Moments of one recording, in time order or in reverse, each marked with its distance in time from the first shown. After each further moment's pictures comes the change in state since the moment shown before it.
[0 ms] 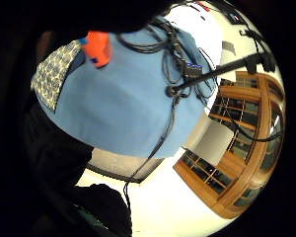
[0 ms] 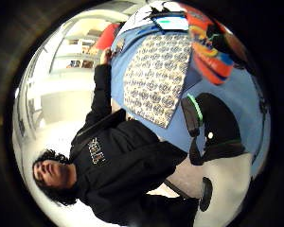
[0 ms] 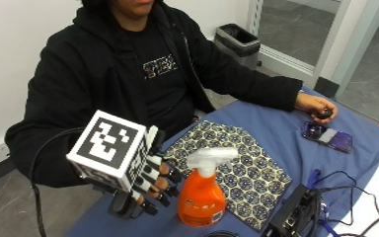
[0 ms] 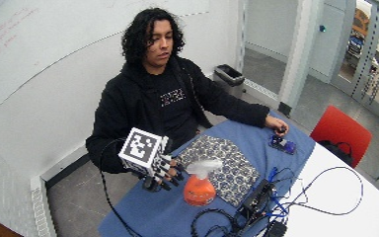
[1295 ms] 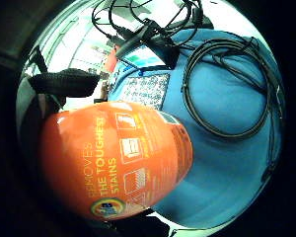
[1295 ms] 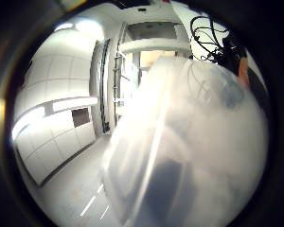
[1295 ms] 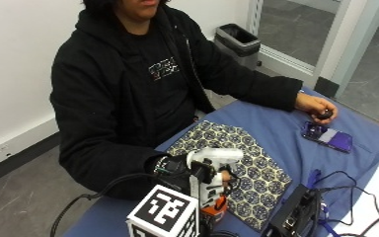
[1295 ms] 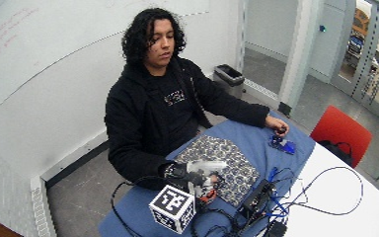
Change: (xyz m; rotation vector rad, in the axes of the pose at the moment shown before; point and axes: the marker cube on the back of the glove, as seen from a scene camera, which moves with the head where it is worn) arm -0.004 -0.136 0.006 0.395 -1.081 -0.077
